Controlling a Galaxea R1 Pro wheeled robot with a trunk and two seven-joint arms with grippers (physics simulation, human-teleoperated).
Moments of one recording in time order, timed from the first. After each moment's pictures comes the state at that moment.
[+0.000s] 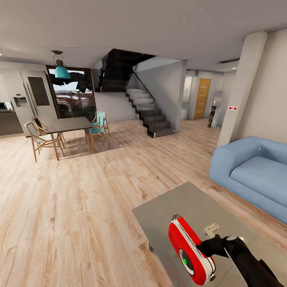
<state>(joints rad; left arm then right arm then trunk) -0.12 -0.12 0.49 -0.62 -0.20 0.06 -0.12 -0.39 -0.24 0.07 -0.89 0.21 0.51 0.49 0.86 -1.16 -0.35</state>
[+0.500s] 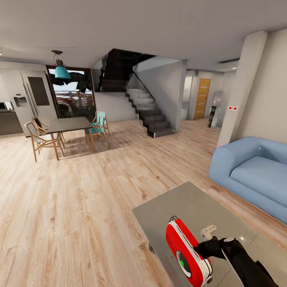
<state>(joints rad) -0.11 -0.13 0.49 -0.62 -0.20 0.06 -0.12 -0.39 -0.21 0.07 -0.87 0.21 0.51 0.49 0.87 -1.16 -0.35</state>
